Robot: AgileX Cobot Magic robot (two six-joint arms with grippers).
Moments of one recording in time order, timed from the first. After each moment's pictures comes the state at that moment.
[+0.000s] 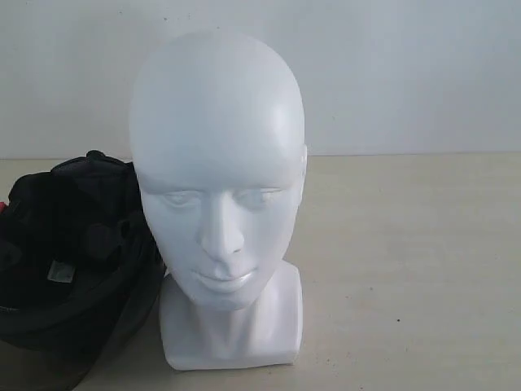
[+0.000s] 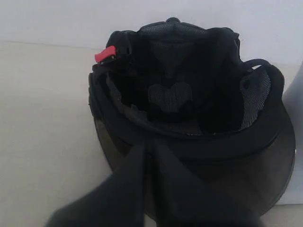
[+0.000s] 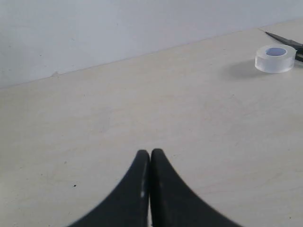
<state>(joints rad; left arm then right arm) -0.10 0.00 0.00 -0.04 0.34 -0.11 -0.09 0.01 0.00 0.15 0.33 0.05</state>
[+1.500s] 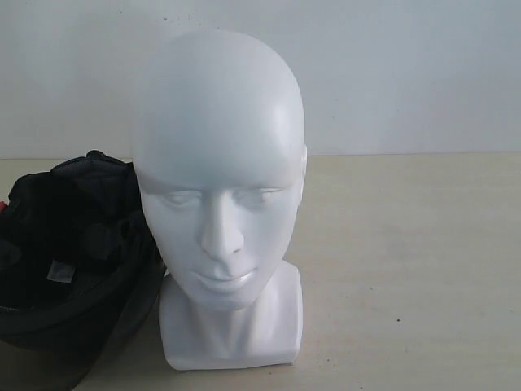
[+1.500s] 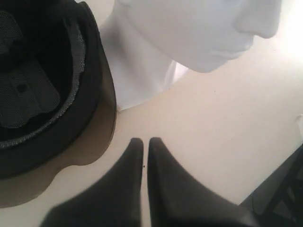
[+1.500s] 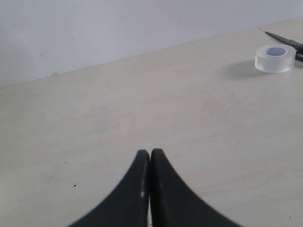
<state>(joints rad) -0.10 0.79 -0.74 -0.59 1.05 0.55 -0.09 0.01 0.00 0.15 0.33 0.05</state>
